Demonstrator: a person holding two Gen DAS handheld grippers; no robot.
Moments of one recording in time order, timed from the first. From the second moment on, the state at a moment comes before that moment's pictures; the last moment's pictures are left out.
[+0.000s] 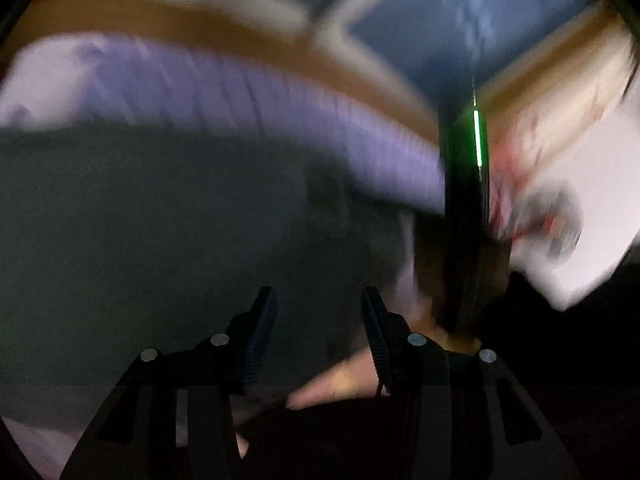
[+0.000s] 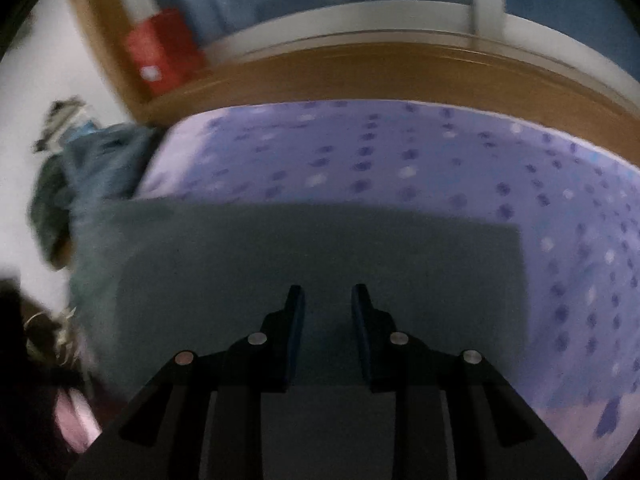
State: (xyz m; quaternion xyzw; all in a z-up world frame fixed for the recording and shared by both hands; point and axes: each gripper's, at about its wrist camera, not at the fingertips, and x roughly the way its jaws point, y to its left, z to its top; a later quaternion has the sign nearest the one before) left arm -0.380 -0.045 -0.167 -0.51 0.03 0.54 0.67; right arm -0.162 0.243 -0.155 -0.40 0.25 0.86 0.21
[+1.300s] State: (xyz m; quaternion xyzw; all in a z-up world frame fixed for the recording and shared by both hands) left arm -0.492 -0.075 -0.182 -0.53 -0.01 0.68 0.51; right arm -0.046 0.173 -0.143 -0.35 0.34 0.84 0.25
